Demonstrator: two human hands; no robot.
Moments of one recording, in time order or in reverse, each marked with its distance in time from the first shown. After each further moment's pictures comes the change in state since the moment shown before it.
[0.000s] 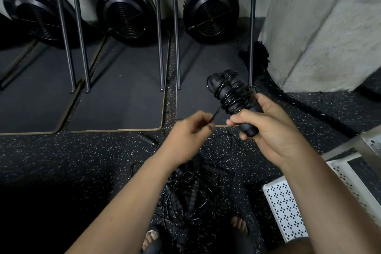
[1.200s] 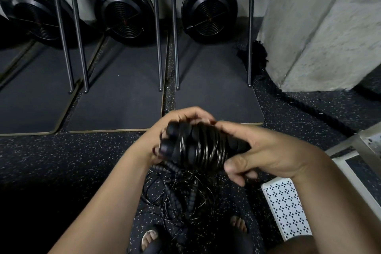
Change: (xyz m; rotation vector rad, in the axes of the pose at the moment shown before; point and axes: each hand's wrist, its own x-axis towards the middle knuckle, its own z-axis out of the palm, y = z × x) left_hand -0.012 0.027 -0.048 -0.392 -0.289 -0.056; right_hand -0.023 -0.012 -0.008 -0.300 -0.827 0.187
